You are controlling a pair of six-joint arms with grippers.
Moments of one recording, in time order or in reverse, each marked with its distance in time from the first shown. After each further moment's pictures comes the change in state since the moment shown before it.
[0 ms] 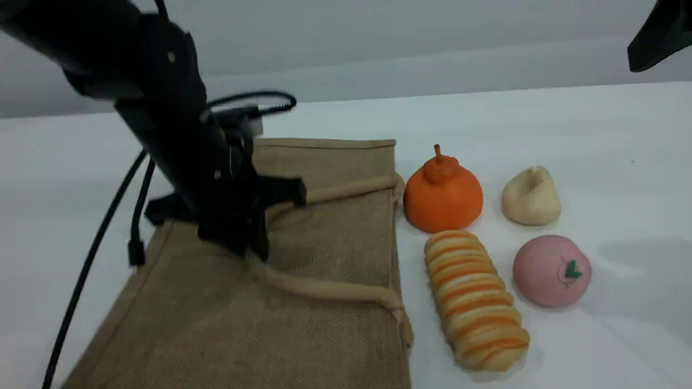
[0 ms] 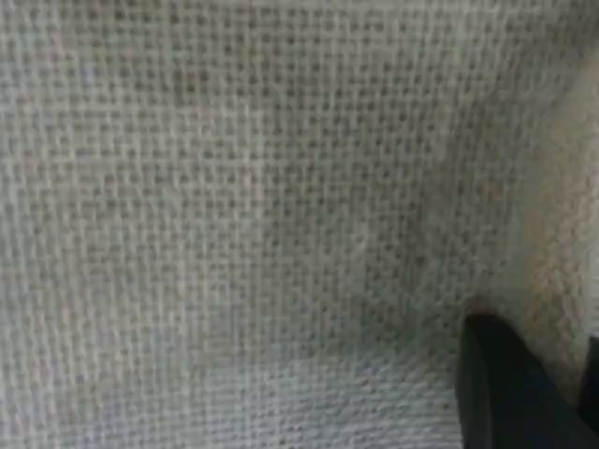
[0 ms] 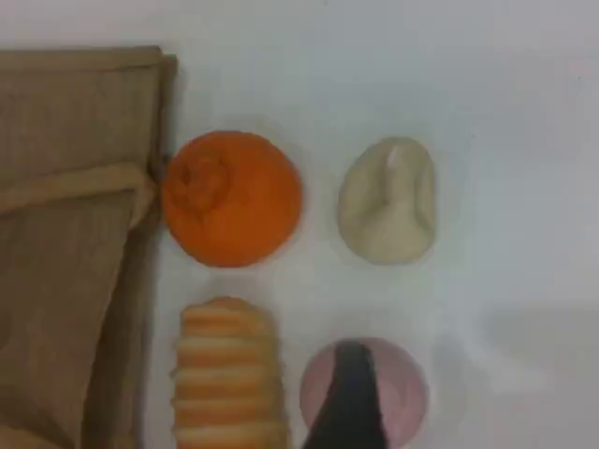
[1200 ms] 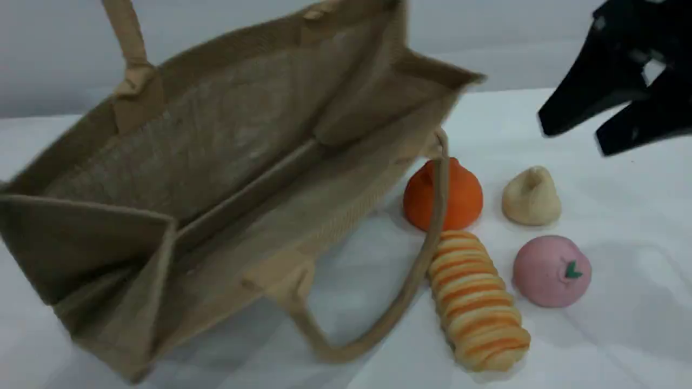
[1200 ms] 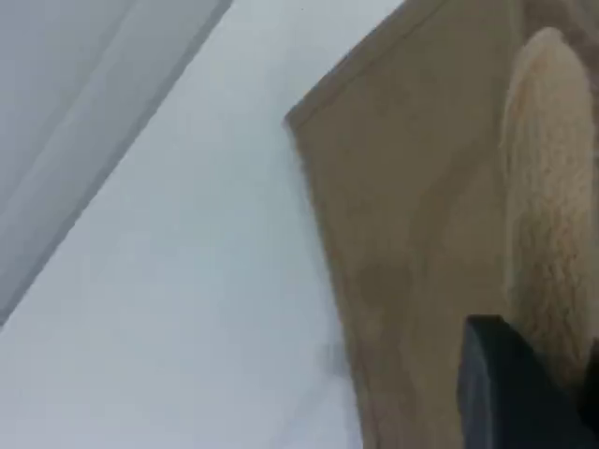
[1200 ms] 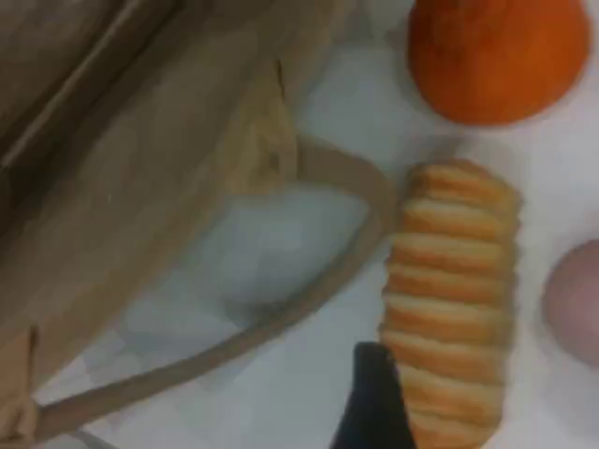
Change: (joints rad) left arm 0.001 -0.500 -0.614 0.073 0.780 0.833; right arm 0.010 0.165 0.010 0.602 0.206 -0.624
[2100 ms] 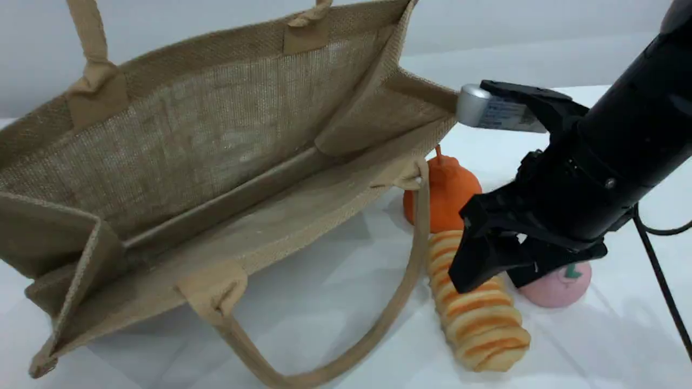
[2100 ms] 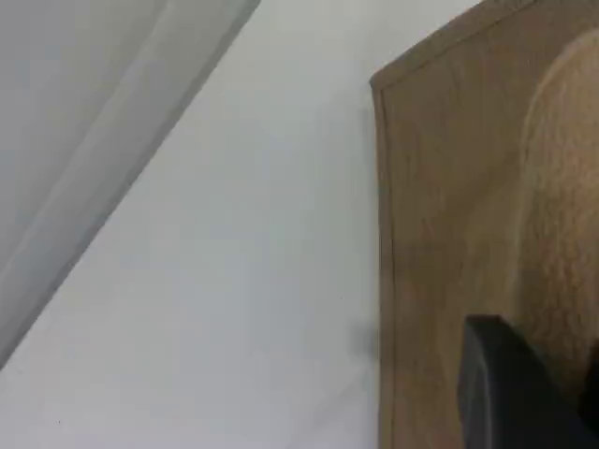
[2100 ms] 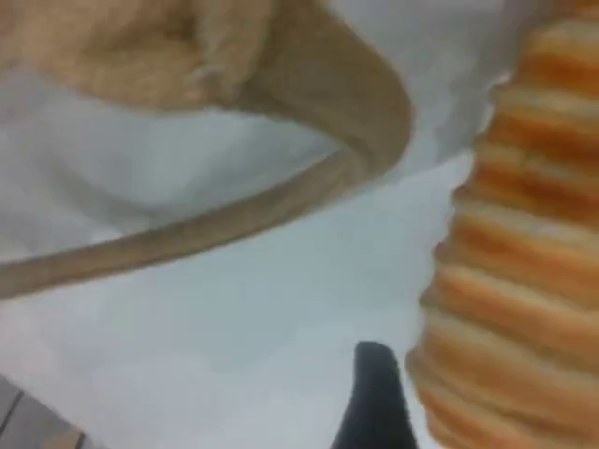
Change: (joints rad) left arm 0.011 0.001 0.001 0.080 0.000 -0.019; right arm 0.282 0.306 0.000 0.007 -0.214 -0.052
